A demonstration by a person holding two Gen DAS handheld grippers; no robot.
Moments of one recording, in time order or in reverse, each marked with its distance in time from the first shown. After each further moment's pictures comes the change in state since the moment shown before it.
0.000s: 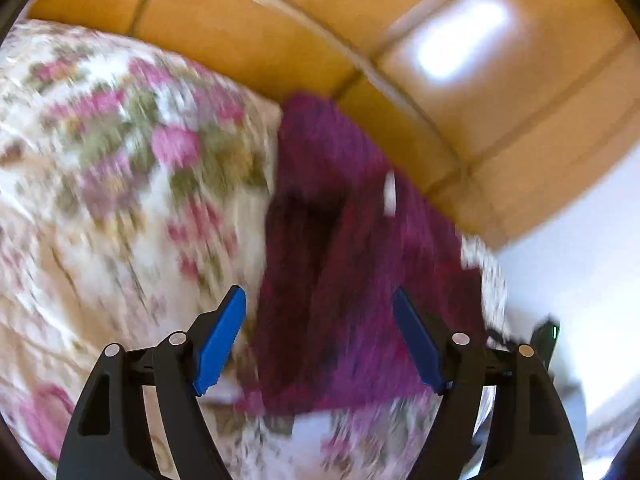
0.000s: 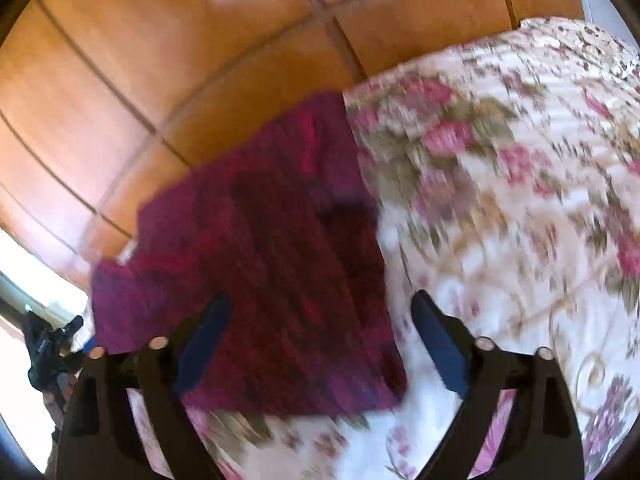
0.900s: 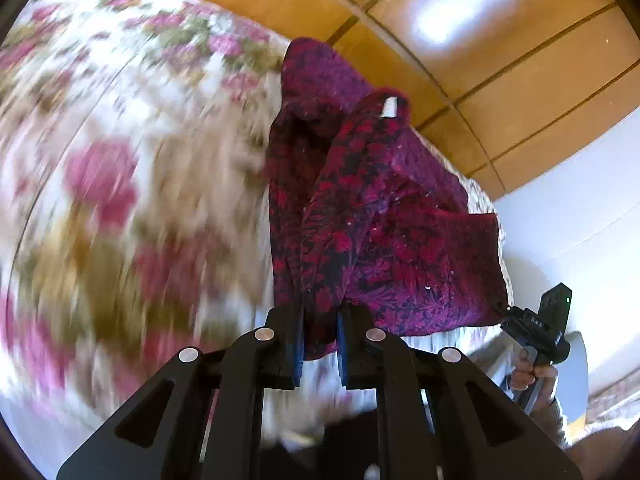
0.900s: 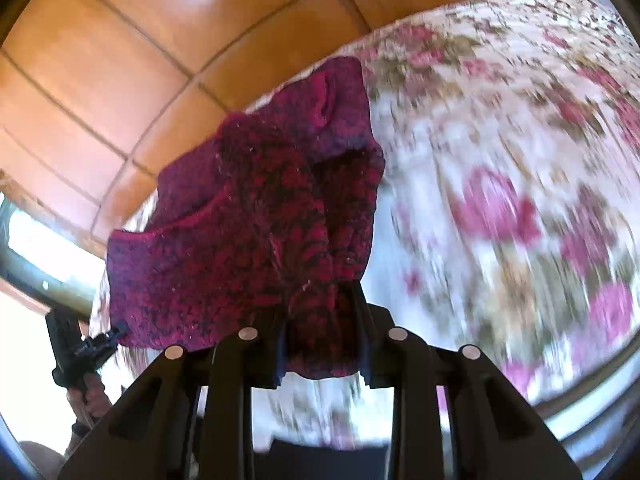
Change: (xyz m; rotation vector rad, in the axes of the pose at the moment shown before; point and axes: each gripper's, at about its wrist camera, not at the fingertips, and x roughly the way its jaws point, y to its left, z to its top) left arm -0.091 -0.010 -0.135 -0.025 0.098 0.039; right arm -0.094 0.001 -0.117 0.004 0.106 0.075
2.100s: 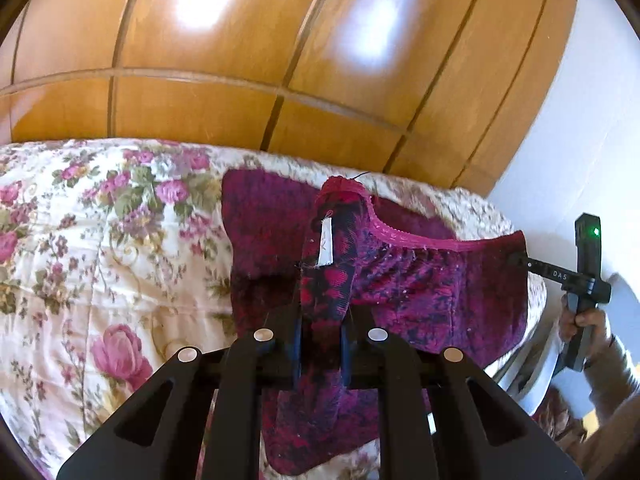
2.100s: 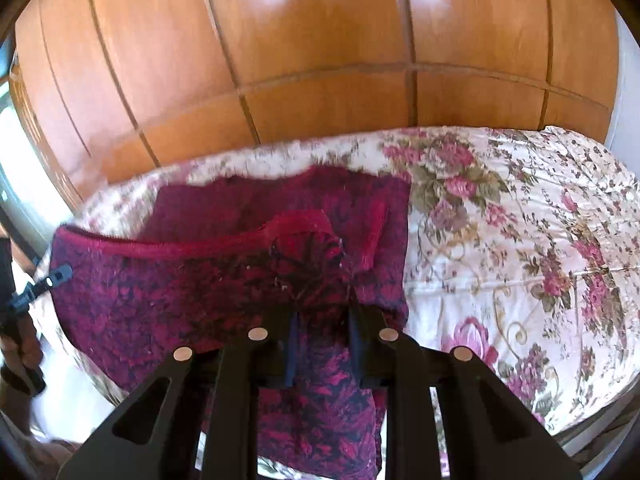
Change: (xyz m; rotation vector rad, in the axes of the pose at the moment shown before) left arm -0.014 -0.065 0.058 0.360 -0.246 0.058; right arm -0.021 0.081 0.066 -0.325 -0.201 -0.149
